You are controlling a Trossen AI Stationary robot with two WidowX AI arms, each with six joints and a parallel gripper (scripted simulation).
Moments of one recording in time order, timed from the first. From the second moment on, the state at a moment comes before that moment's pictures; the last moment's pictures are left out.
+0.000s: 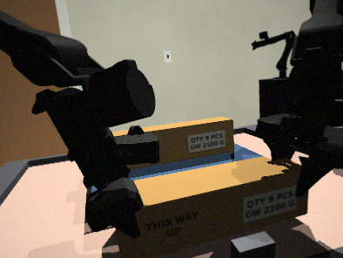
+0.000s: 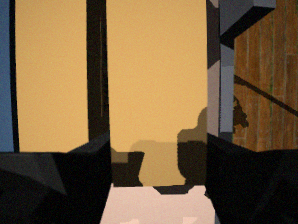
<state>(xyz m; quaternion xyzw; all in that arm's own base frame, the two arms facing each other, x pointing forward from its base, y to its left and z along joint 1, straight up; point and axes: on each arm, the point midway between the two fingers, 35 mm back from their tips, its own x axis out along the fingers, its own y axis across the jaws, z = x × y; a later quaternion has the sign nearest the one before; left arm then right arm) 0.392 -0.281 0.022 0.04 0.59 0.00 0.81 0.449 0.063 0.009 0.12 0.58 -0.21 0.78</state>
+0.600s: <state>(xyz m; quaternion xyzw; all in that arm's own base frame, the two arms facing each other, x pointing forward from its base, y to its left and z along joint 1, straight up) 0.393 -0.278 0.043 0.05 0.60 0.01 0.80 0.448 0.060 0.033 0.11 0.59 -0.22 0.77</state>
